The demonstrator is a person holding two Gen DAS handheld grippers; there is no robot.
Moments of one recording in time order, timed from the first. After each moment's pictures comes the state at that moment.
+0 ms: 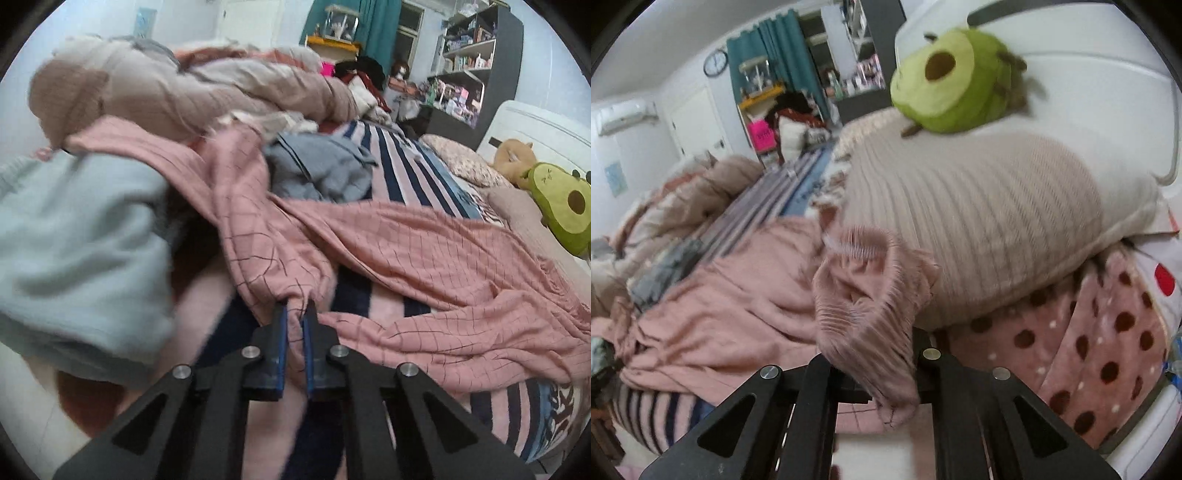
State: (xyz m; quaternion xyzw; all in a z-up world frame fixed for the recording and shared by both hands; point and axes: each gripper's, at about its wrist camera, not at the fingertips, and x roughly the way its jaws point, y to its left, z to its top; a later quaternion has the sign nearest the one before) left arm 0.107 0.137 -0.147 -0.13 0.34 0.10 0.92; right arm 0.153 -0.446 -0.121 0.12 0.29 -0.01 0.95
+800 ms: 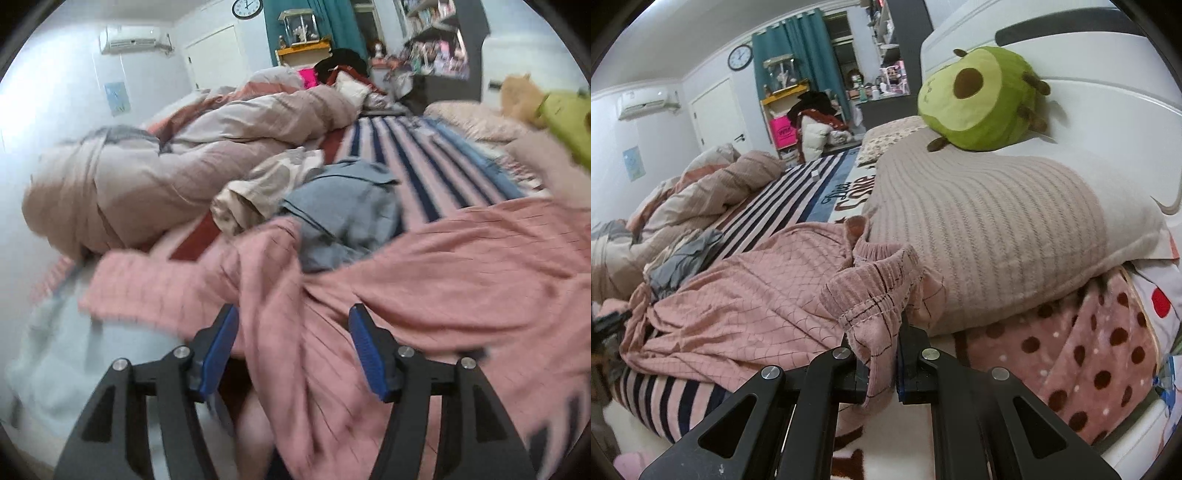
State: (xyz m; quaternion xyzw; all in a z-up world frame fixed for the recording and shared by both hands) left arm 0.191 0.137 -0.115 0.07 0.35 0.16 0.92; right arm 0.144 -0.424 -0.107 0.09 0.29 0.03 0.95
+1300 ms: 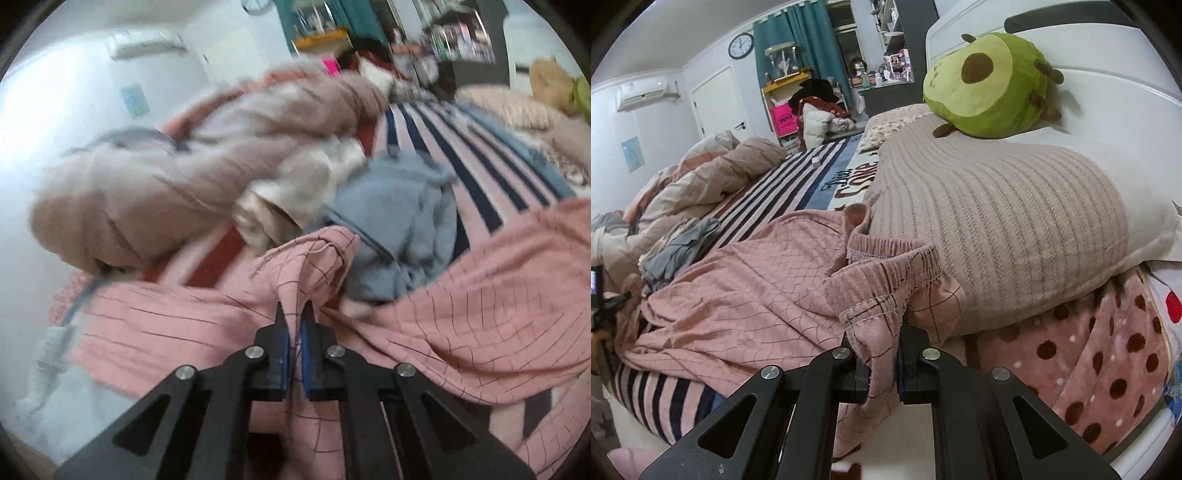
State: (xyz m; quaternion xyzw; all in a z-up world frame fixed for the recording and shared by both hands) left arm 0.222 0.171 -0.117 0.08 0.34 0.22 0.91; right arm 0.166 -0.422 -0.116 0.09 0.32 0.03 0.94
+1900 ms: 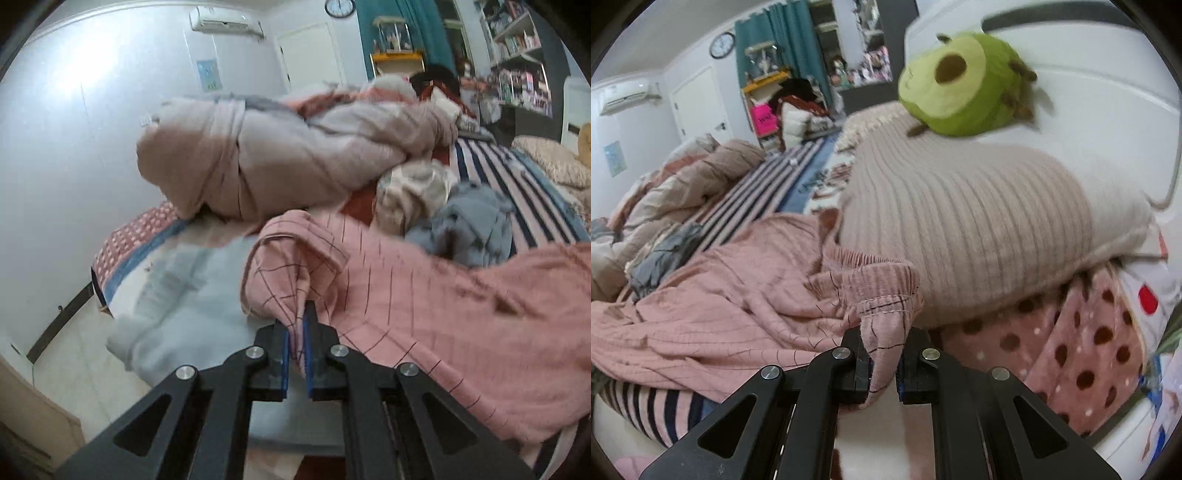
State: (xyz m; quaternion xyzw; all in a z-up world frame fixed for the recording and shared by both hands) left arm 0.075 0.260 -0.092 0.00 0.33 0.30 0.89; right arm 0.156 -0.437 -0.111 0.10 0.34 -0.01 0.94
